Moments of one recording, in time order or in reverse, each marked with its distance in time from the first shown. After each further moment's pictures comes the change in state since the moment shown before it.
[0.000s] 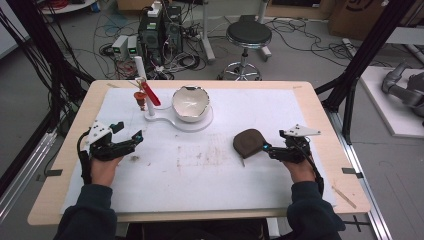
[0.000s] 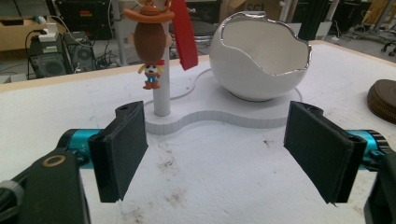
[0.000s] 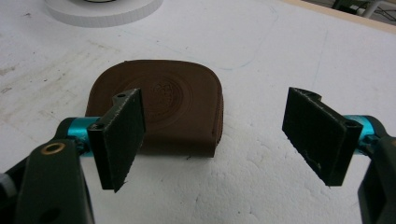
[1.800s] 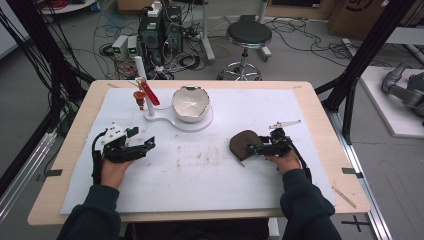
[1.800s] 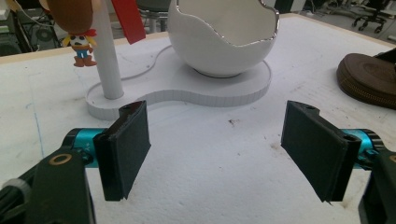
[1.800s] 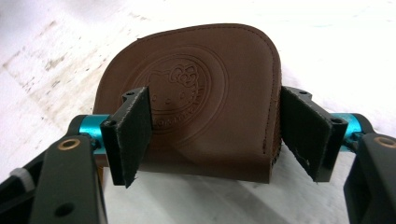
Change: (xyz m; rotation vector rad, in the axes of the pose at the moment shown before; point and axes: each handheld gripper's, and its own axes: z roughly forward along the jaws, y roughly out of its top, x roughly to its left) left arm -0.021 -0.008 0.020 0.093 -0.107 0.013; right arm -0.005 0.001 0.065 0.175 0.312 0.123
